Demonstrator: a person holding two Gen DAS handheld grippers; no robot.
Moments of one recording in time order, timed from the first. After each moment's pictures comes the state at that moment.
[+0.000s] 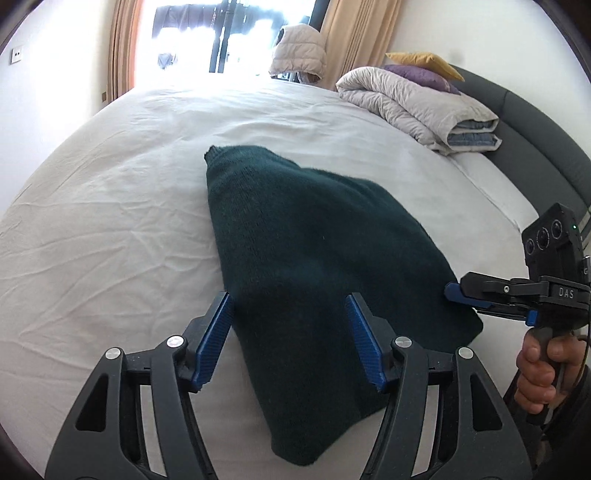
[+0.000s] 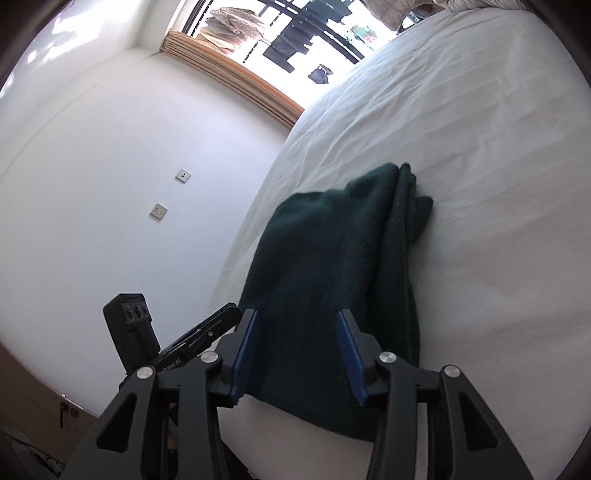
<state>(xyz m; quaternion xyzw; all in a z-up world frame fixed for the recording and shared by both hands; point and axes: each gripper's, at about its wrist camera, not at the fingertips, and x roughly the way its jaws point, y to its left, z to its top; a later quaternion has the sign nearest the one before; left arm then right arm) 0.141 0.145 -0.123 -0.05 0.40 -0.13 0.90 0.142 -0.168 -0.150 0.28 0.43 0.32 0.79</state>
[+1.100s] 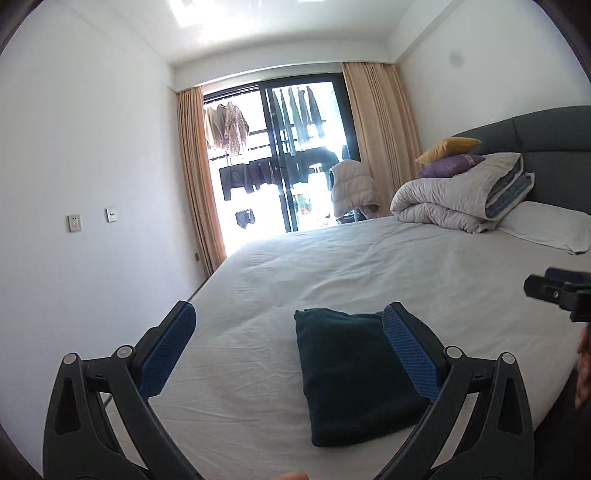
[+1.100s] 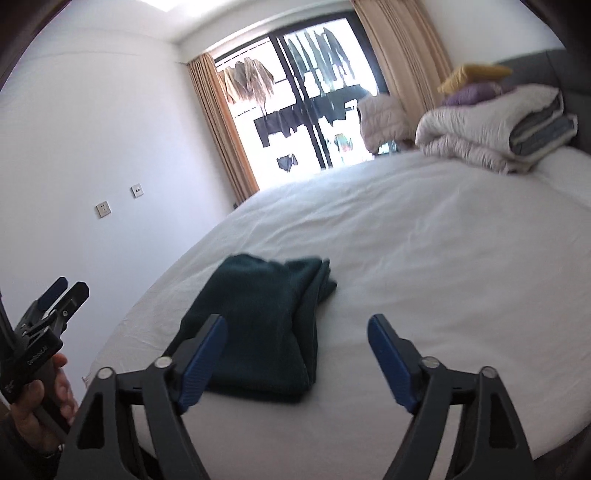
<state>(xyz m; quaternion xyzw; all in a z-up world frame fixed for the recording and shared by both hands) -0.044 0.087 0.006 0.09 0.10 0.04 0.99 0.004 -0.182 -0.034 0.07 0.19 0.14 0.97</state>
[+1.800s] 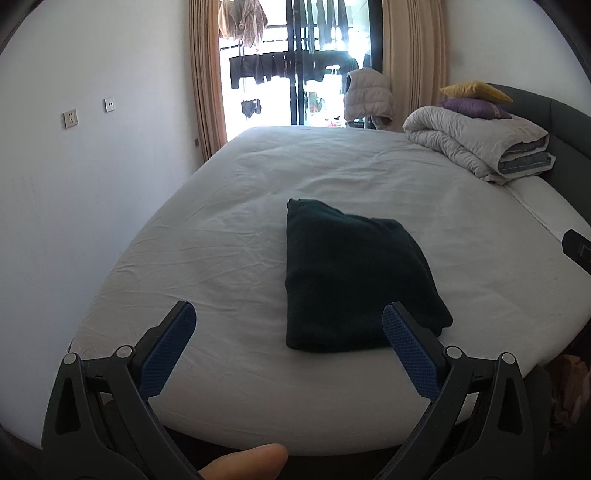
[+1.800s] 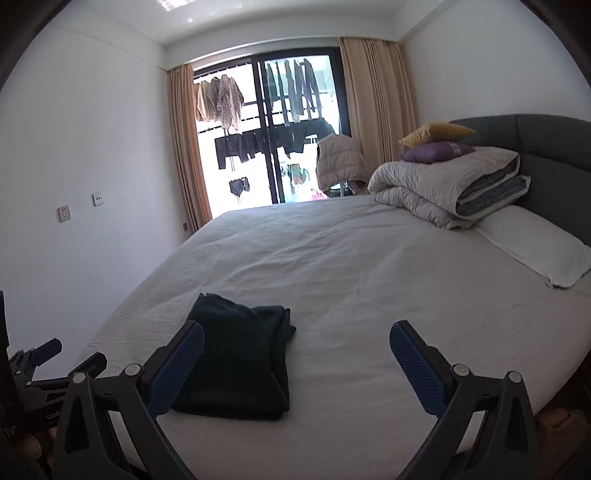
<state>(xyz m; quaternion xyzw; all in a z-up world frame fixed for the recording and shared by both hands) -0.029 0.091 -0.025 0.00 0.33 0.06 0.94 -0.028 -0.168 0.015 0.04 0.24 0.02 0.97</state>
